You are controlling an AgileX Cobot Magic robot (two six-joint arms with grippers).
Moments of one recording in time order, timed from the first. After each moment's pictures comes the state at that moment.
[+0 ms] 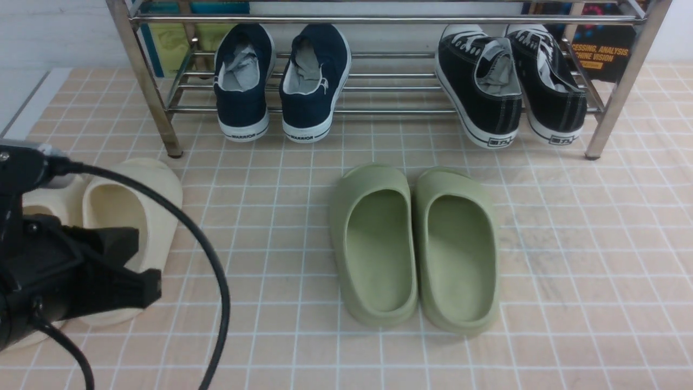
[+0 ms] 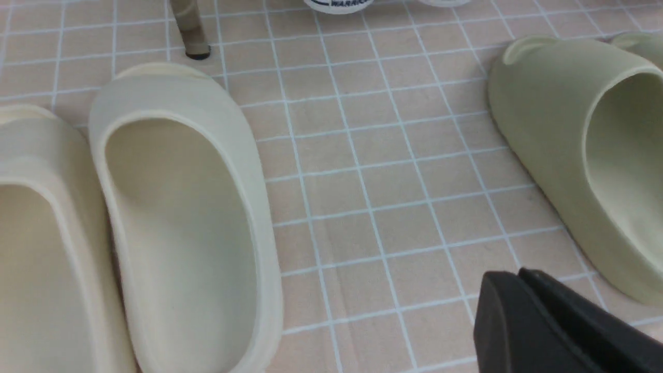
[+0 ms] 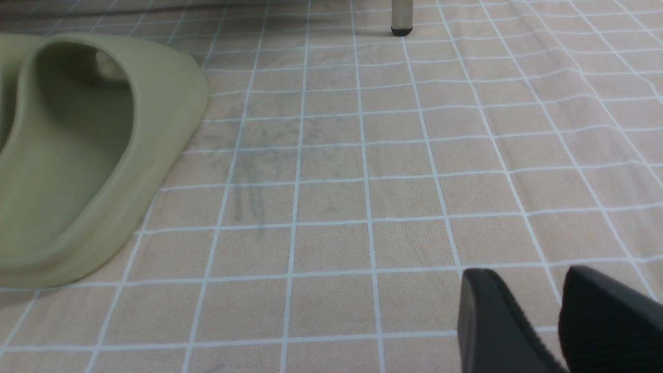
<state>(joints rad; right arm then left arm) -0.02 -0.01 0.02 0.03 0.38 0.07 -0.42 0.77 -0.57 0.33 0.36 -0.39</state>
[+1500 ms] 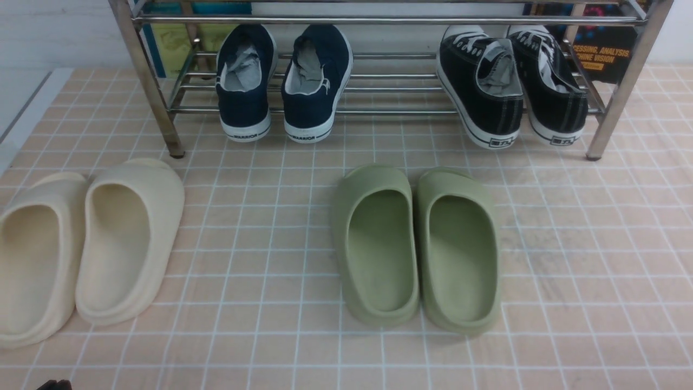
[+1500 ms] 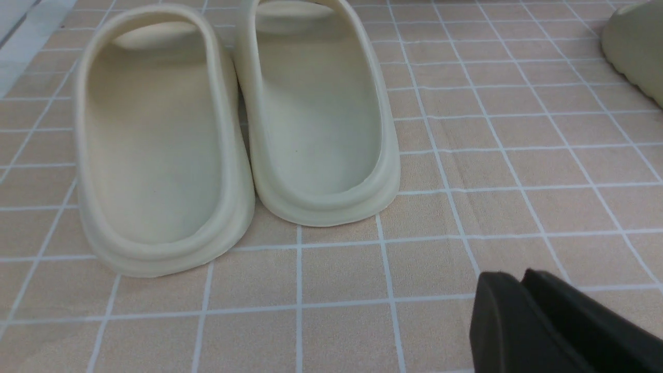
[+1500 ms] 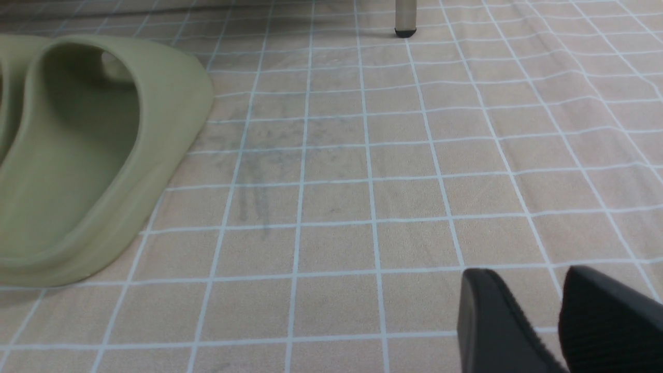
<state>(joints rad) -0.02 -0.01 0.02 0.03 0.38 0.07 -0.11 -0.01 0.02 0.03 0.36 -0.02</state>
